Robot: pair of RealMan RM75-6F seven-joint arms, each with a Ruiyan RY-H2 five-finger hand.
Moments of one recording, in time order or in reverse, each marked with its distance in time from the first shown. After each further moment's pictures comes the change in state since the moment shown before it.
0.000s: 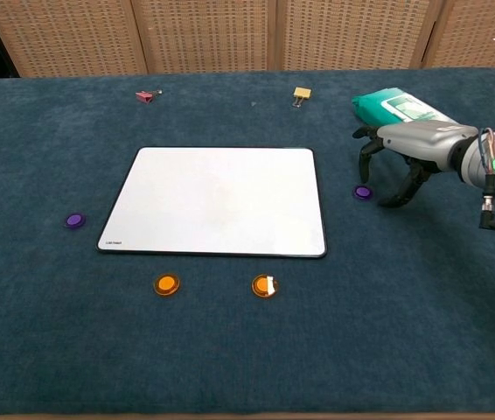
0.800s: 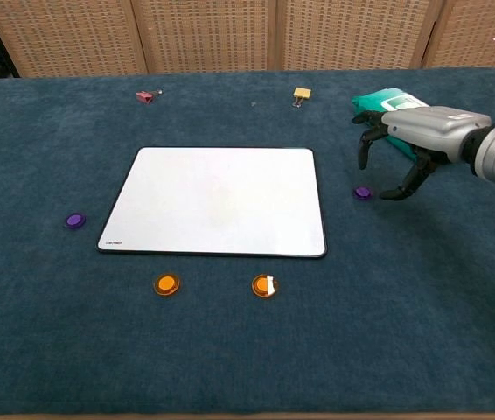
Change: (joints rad) left arm -0.001 -0.008 0.000 0.000 0.003 0.003 0.017; right arm -0.049 0.046 0.021 -0.100 -0.070 0.064 -0.011
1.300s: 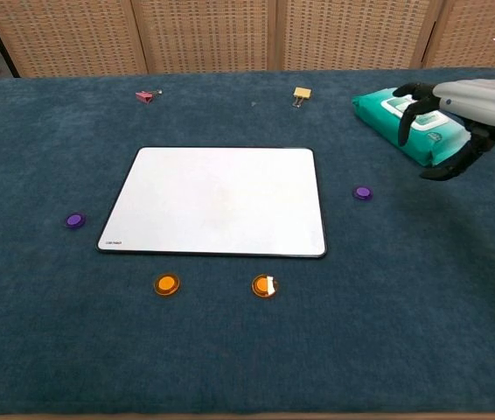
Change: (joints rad) left arm -0.003 -0.006 0.001 -0.002 0.004 -0.001 0.013; right arm -0.092 0.130 0.007 -0.101 -0.089 0.076 0.078
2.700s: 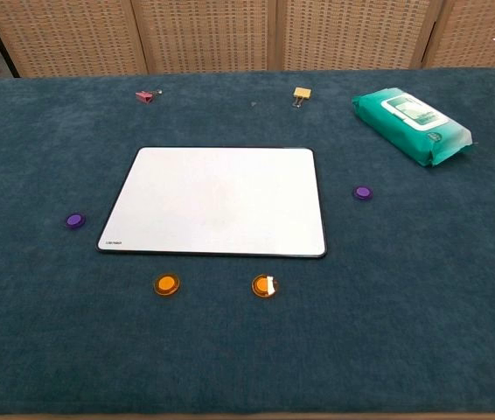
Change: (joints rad) left arm 0.015 0.029 0.018 -0.041 0.068 0.031 -0.024; right arm -0.565 0.321 -0.150 -0.263 -0.267 0.688 0.073
